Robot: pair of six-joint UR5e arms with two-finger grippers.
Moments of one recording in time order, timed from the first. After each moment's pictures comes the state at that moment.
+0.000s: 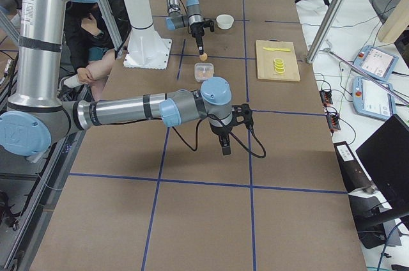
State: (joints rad) left arm -0.26 -2.30 -1.30 -2.94 -1.56 -1.58; right arm 1.46 -1.74 1.90 -1.40 2.35 0.12
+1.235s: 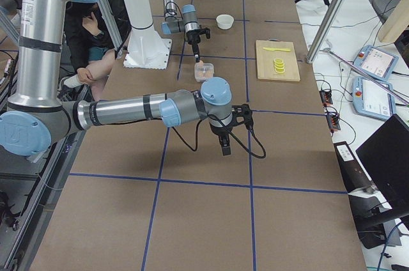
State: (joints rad) left arm -0.22 -2.34 -1.24 -2.94 -1.52 -1.58; right arm 1.46 -1.74 1.90 -1.40 2.35 0.12
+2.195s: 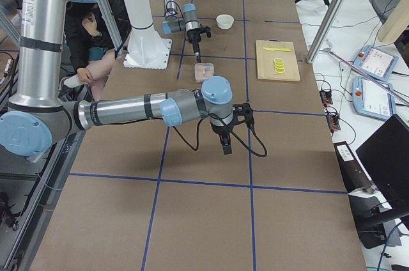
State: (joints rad) left arm -0.24 -2.32 -1.30 -2.91 -1.54 -1.56; right arm 1.46 -1.73 1.89 -1.40 2.35 0.12
